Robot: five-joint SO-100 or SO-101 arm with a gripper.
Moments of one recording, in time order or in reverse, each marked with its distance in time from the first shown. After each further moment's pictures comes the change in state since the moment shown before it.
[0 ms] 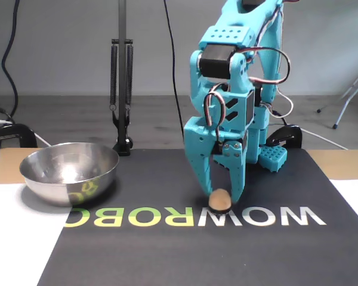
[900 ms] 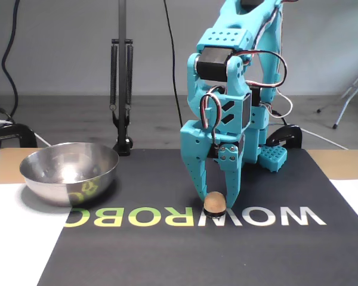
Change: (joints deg) arm 0.9 -1.1 -0.1 -2.4 0.0
